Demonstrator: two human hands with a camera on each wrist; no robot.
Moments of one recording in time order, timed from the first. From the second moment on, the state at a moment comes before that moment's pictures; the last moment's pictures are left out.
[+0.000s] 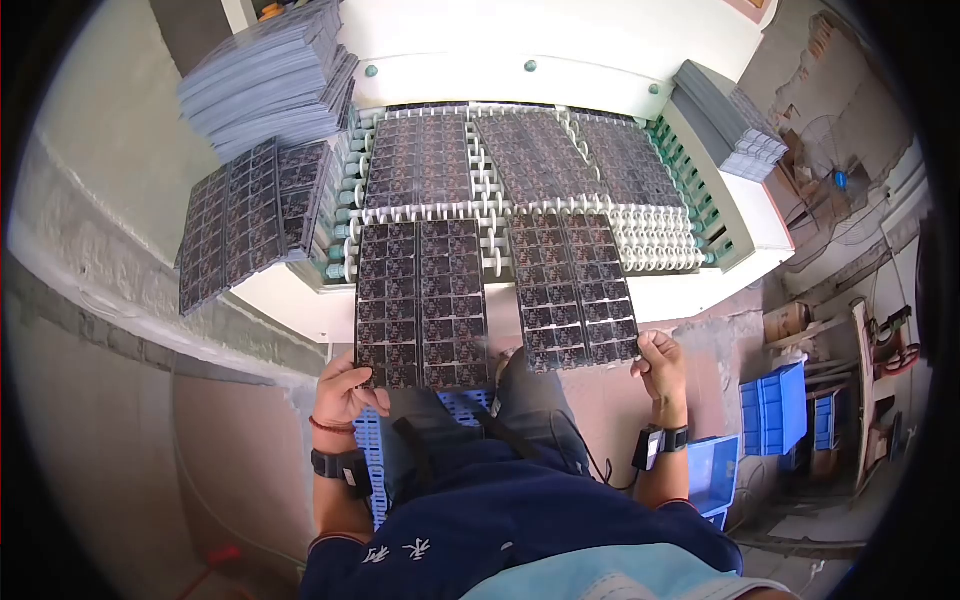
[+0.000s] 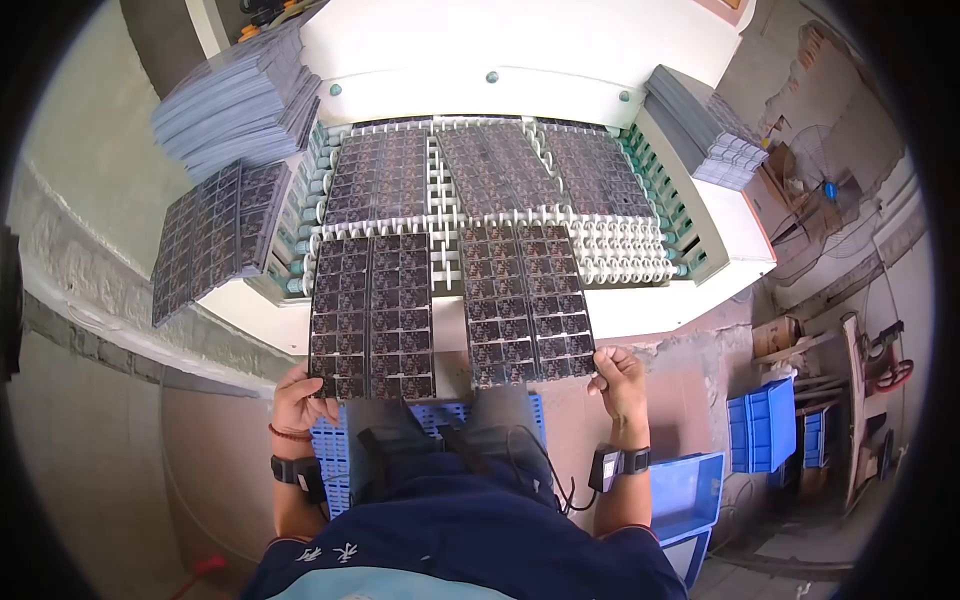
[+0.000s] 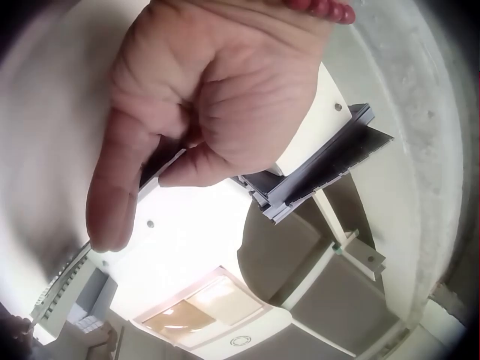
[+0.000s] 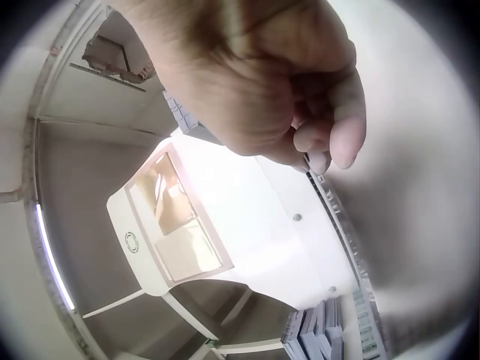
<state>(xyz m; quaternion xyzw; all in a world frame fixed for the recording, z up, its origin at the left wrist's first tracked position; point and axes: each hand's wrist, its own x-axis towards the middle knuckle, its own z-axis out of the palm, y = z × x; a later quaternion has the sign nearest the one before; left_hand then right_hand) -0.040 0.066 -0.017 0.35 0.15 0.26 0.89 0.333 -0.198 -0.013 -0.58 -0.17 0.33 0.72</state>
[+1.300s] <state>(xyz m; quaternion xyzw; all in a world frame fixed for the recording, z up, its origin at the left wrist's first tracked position) -0.016 0.087 -0.055 0.30 0.11 0.31 0.90 0.345 -0.152 -0.007 -0.60 -0.14 0.37 0.70</state>
